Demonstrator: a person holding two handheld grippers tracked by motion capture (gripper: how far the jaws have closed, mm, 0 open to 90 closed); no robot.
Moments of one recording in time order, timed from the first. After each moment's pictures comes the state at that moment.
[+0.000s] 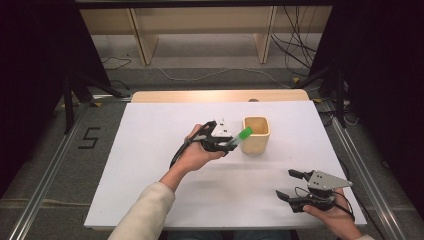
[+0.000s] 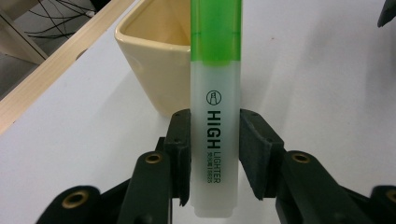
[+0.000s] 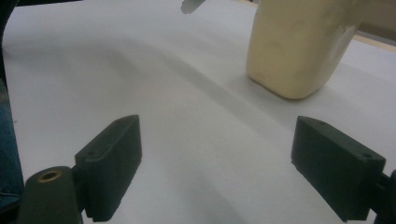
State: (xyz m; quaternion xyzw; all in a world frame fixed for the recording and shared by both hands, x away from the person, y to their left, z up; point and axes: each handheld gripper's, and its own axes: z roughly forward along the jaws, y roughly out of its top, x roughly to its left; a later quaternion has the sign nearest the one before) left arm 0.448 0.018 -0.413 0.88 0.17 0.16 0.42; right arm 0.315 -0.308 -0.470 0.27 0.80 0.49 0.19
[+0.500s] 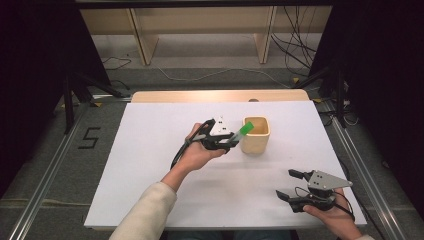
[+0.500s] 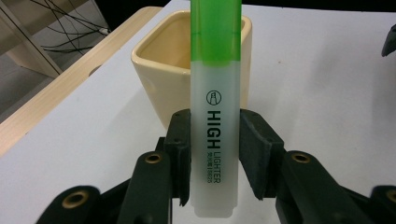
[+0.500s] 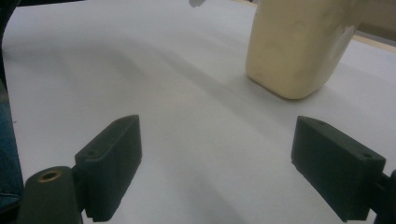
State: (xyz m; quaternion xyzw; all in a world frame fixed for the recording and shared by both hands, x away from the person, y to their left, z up) left arm 0.449 0.017 -0.411 0.86 0.18 0.18 0.45; right arm 0.315 -0.308 -0.470 0.27 0.80 0.49 0.19
